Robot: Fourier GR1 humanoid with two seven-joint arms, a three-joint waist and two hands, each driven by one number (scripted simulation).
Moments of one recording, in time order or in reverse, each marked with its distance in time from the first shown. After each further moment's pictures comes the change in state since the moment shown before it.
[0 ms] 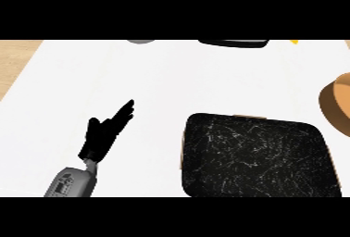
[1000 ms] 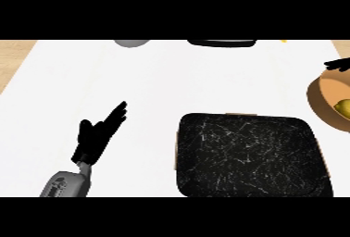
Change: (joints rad) left arm 0.032 0.012 0.036 -0.009 0.001 0.004 -0.003; right arm -0.342 0.299 0.188 0.391 0.280 0.078 0.014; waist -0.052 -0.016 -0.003
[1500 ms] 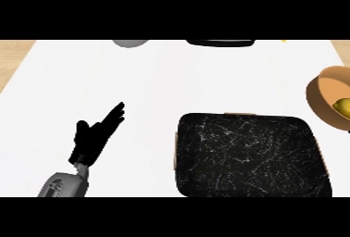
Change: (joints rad) left arm 0.012 0.007 0.010 -0.007 0.006 -0.007 0.001; right arm -0.157 0.005 -0.290 0.202 -0.359 0.185 0.187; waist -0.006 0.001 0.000
